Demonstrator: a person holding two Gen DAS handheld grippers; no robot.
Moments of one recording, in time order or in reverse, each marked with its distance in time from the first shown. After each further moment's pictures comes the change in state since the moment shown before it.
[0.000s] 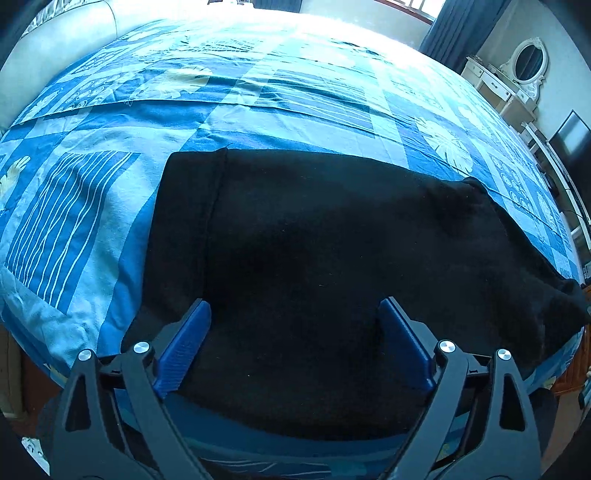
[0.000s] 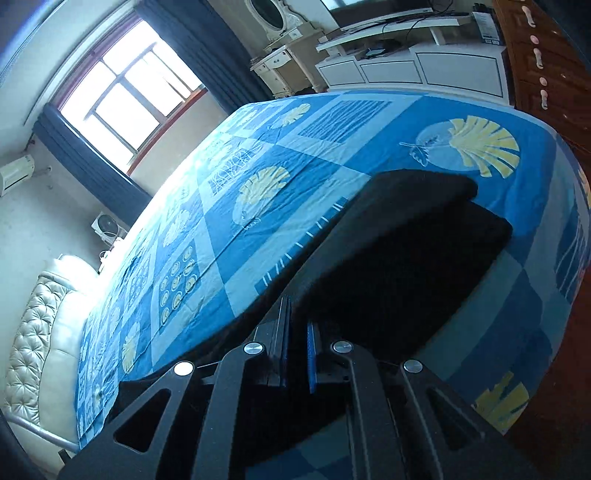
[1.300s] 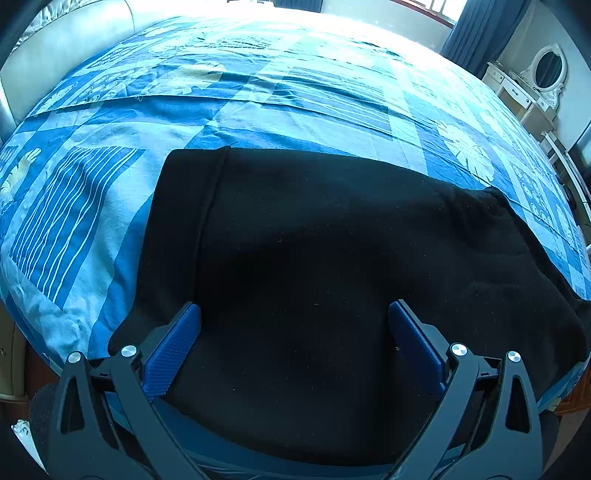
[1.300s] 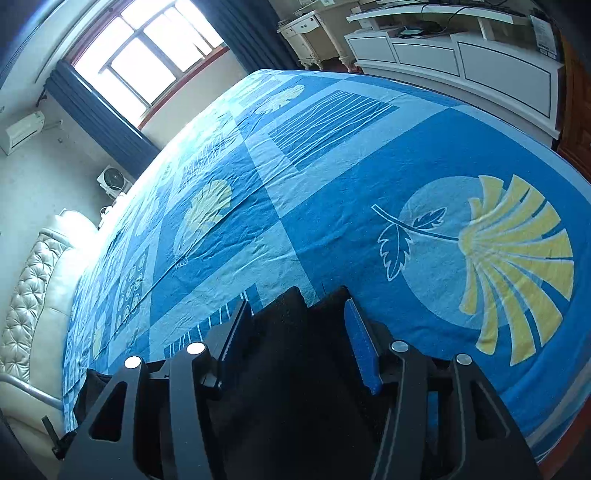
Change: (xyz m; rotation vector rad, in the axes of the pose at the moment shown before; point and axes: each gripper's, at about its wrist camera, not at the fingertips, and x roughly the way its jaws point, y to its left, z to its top) left arm 0.011 -0.008 0.004 -0.050 0.001 0.075; right arm 0.082 -0.046 0.146 -0.214 0.140 0.045
